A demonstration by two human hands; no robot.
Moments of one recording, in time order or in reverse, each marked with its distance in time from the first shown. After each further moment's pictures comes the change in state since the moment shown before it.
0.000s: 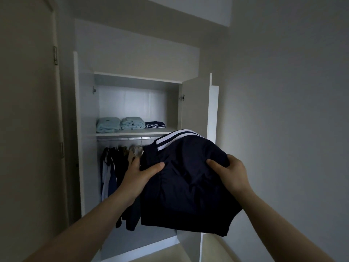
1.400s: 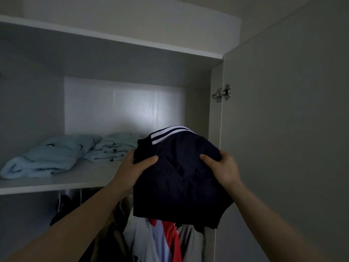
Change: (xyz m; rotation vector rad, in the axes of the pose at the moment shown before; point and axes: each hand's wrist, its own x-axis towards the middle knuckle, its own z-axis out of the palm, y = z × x) left_hand 0.781 -0.277 -0.056 0.011 0.077 0.083; right_hand 0.679 0.292 0.447 0.149 -0.077 -0.041
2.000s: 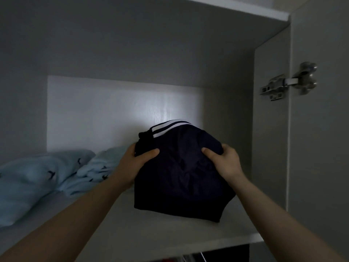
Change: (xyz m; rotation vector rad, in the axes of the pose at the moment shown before) left_hand 0.259 -0.076 -0.040 0.071 0.055 0.070; right_hand 0.243 0.084 0.144 0.045 -0.055 -0.077
